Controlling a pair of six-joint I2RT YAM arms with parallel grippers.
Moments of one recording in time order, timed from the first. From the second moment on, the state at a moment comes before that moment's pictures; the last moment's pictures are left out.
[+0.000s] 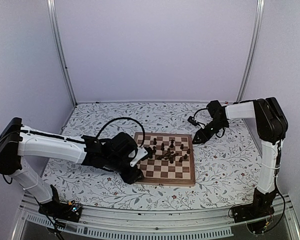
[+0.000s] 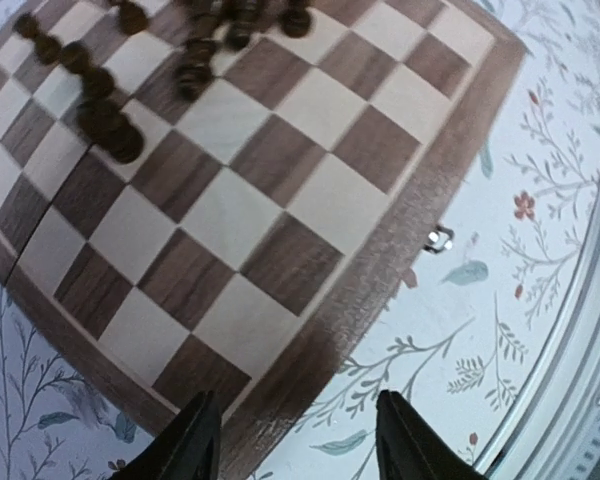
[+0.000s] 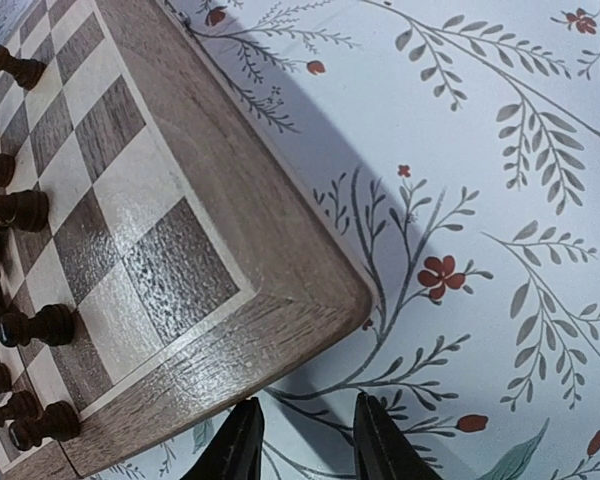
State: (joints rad) left arm -1.05 1.55 0.90 -0.35 0.01 -0.11; right arm 0.30 2.08 1.39 -0.57 -0.50 -0.47
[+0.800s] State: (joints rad) left arm -1.28 1.90 1.20 -0.30 0.12 0.17; right arm 0.25 1.84 1.34 -0.58 -0.38 -0.48
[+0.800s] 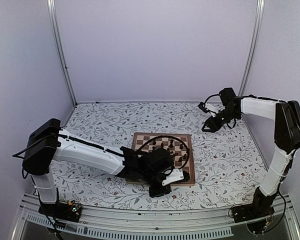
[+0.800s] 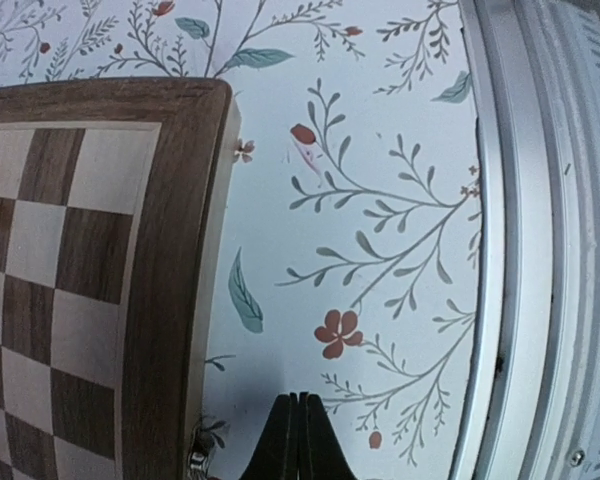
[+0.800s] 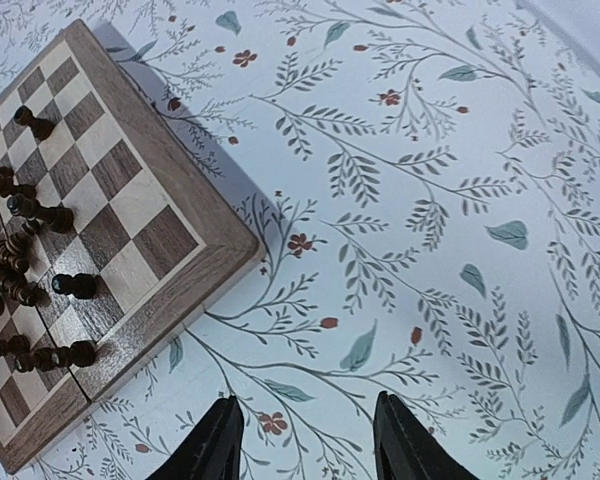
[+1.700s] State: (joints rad) left arm -1.22 2.07 1.34 -0.31 0.05 0.22; right arm 0.13 1.67 1.24 -0.49 -0.43 -0.44
